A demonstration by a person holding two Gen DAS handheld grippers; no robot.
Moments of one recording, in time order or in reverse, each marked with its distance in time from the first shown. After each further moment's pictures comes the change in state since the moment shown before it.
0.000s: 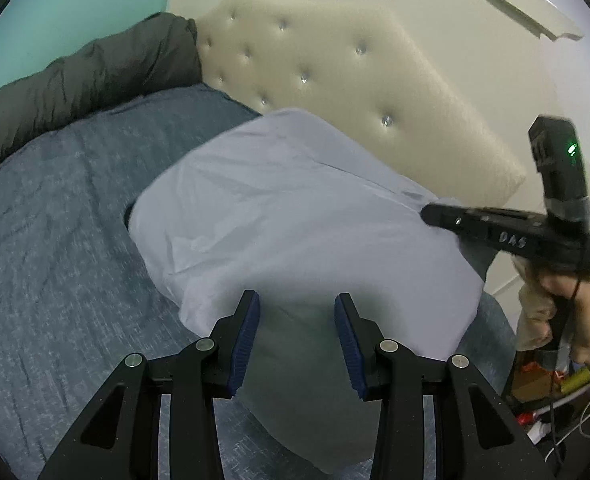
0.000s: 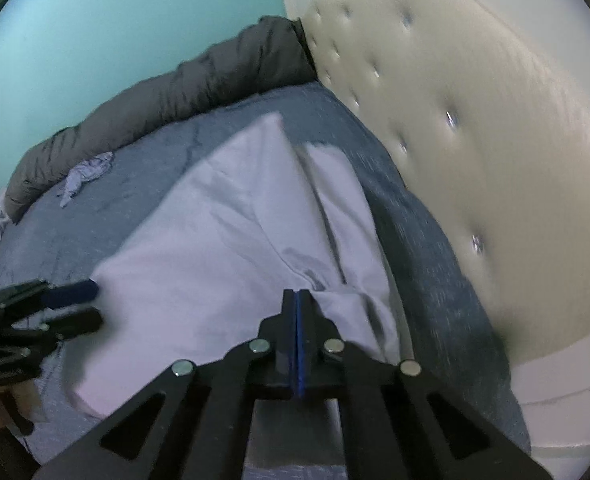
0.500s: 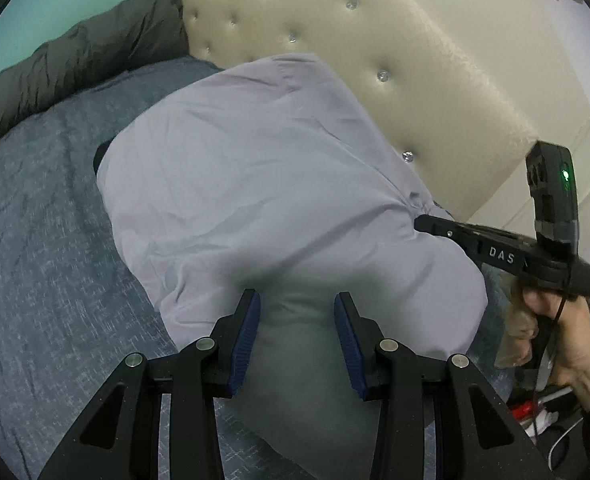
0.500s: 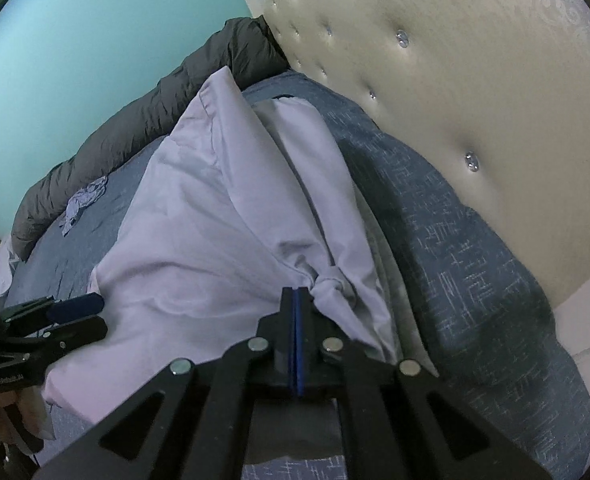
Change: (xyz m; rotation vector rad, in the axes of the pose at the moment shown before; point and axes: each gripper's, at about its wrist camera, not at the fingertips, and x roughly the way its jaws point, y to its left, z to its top) left arm 0.042 -0.013 -0.022 -0.001 0.063 0.000; right arm 0.017 -0.033 -0.046 0.134 -0.030 0.058
